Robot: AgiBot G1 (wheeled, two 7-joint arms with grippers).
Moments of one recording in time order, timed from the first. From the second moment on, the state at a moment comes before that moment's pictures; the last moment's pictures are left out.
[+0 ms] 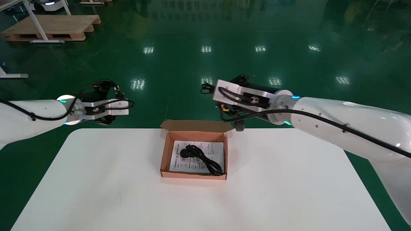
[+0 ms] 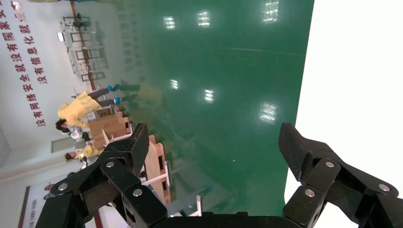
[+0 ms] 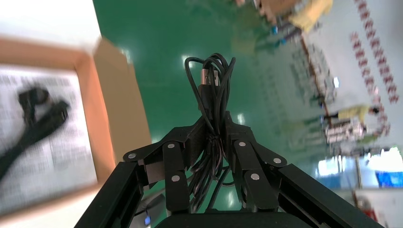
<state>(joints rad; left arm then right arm) -1.74 1.16 1.12 -0.37 1.73 0.41 0.30 1.55 -1.21 -0.69 0.98 -1.99 -0.66 0.11</state>
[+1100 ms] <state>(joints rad) -1.73 1.10 1.18 -0.53 1.90 0.42 0.04 1.44 -1.37 -1.08 0.82 -2.15 -0.34 0.49</state>
